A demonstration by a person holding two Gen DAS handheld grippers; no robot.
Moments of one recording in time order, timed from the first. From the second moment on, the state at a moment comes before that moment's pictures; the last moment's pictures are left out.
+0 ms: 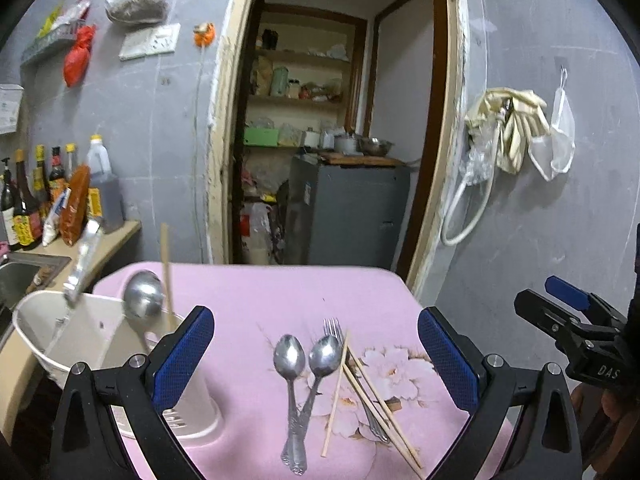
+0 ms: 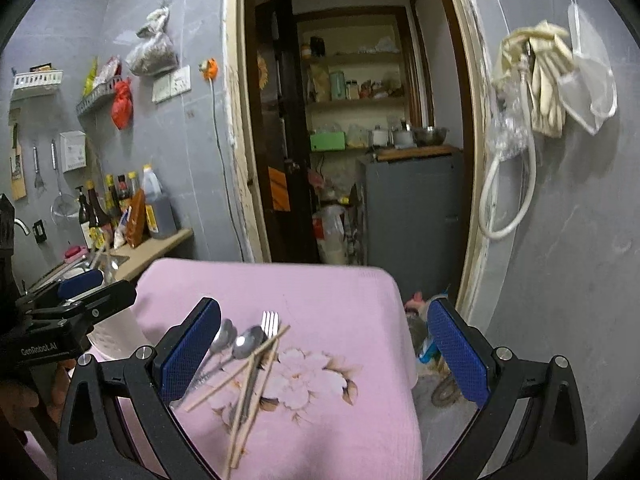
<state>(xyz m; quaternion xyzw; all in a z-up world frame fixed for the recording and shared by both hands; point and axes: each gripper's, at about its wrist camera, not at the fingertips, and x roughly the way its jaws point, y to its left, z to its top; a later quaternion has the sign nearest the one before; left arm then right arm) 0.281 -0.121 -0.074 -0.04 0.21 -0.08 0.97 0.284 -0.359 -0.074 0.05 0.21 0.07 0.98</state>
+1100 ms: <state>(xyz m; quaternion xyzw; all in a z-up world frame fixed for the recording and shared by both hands) 0.398 -0.129 -0.180 -0.06 0.43 -0.02 0.90 0.372 -0.302 -0.202 0.06 0.43 0.17 0.89</state>
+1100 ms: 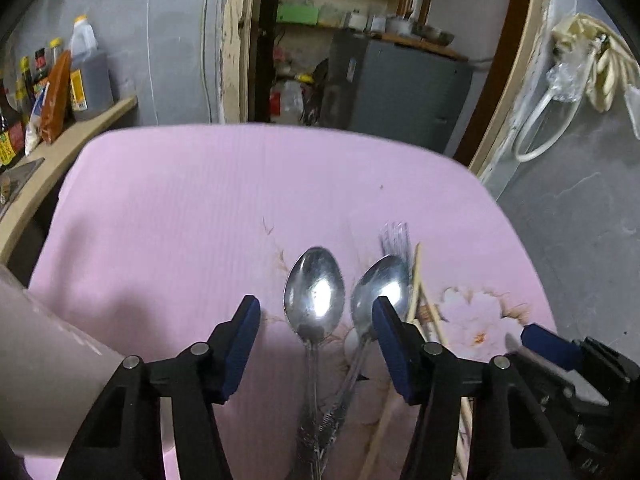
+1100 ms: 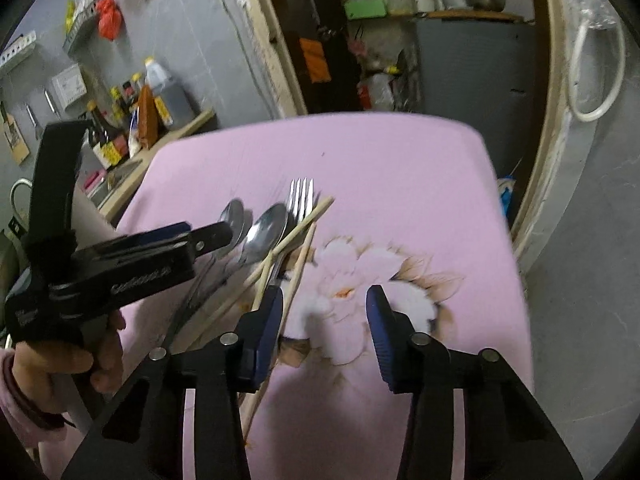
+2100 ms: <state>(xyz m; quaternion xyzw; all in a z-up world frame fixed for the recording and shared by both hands) 0.428 -0.138 -0.187 -0.03 0.47 -0.02 0.88 0.389 -0.289 -0.209 0.03 0.50 0.14 0.86</state>
